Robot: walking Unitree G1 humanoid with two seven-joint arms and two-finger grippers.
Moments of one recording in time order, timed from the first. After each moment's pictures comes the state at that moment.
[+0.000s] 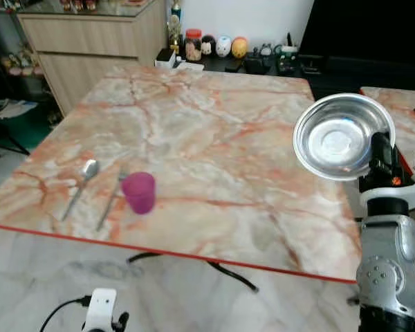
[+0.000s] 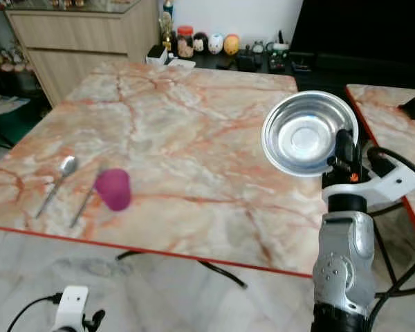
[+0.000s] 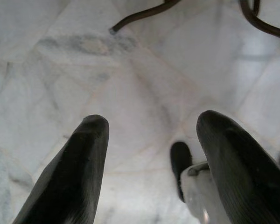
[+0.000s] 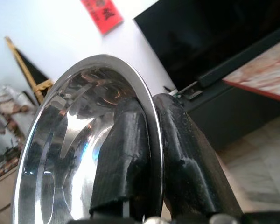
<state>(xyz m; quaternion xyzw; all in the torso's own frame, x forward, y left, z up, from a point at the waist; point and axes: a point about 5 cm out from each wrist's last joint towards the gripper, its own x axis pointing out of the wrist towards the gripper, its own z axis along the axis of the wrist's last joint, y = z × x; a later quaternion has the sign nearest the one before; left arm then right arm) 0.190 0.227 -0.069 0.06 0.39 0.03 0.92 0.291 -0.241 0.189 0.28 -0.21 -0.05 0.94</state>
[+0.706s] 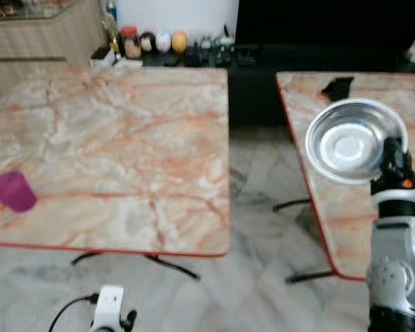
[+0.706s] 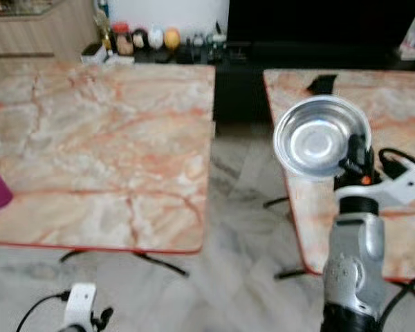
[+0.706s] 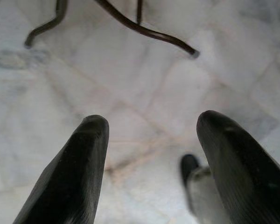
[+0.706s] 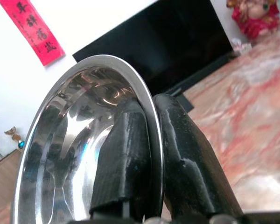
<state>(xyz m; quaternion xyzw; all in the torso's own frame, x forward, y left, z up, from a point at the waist) 0.196 0.216 -0.068 0.05 0.38 0.03 0.92 0.287 -0.258 0.185 0.26 -0.20 -0.09 0.94</state>
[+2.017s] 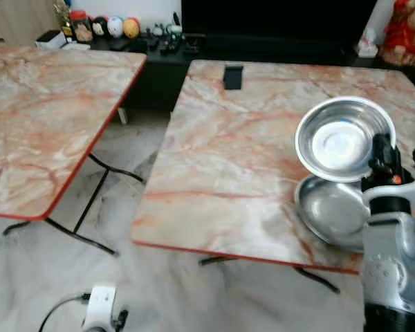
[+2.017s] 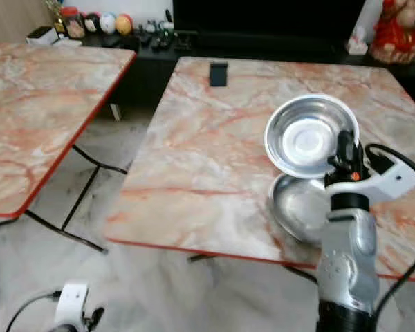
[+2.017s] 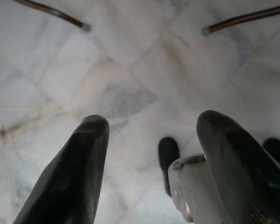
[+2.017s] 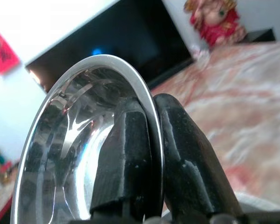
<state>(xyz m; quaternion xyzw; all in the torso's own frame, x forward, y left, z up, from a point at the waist) 0.191 0.213 -0.071 0.05 0.39 0.02 0.92 0.286 -0.257 0.177 0.26 -0.18 -0.10 0.94</state>
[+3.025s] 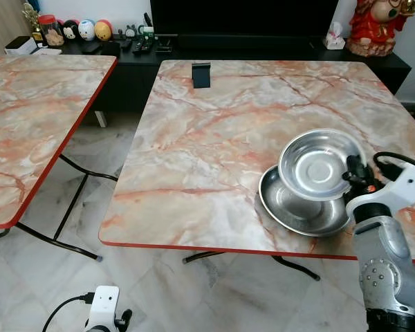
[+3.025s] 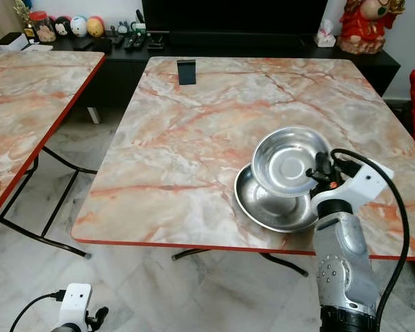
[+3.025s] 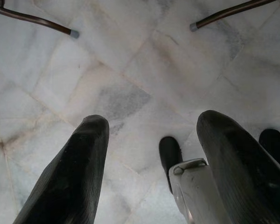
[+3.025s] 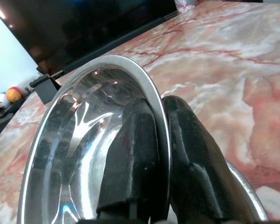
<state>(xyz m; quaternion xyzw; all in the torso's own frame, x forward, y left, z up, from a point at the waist) 0.193 0.221 -0.069 0.06 0.39 0.03 0.92 0.295 -0.237 0.159 0.21 -0.04 -0.09 0.97</state>
